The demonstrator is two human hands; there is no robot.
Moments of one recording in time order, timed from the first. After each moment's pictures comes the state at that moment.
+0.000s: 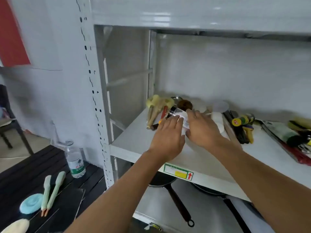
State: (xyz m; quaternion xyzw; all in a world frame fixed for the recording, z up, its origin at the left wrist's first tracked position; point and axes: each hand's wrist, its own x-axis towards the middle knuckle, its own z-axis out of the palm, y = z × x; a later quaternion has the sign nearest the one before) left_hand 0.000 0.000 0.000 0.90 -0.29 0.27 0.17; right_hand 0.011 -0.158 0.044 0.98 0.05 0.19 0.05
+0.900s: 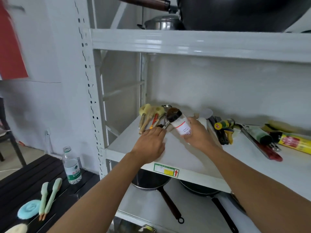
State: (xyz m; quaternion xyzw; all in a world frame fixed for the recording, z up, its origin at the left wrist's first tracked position) left_hand -0.025 0.032 0.018 0.91 -0.34 0.24 0.07; right_hand -0.019 -0.199 0.046 0.95 0.01 0.19 -0.26
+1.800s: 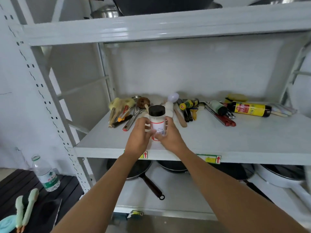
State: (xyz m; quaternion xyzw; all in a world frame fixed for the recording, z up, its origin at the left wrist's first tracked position) left_hand -0.062 -0.057 -0.009 0.83 -0.28 0.17 0.45; right_hand -0.107 -0.207 -0.006 0.83 0.00 0.21 -0.52
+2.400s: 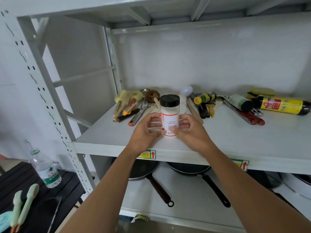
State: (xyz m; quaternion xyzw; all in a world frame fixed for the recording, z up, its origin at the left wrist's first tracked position) left_hand -0.023 -0.052 -0.033 0.75 -0.28 0.04 0.59; right_hand -0.089 -0.246 -0.027 0.82 -0.01 0.19 -0.53
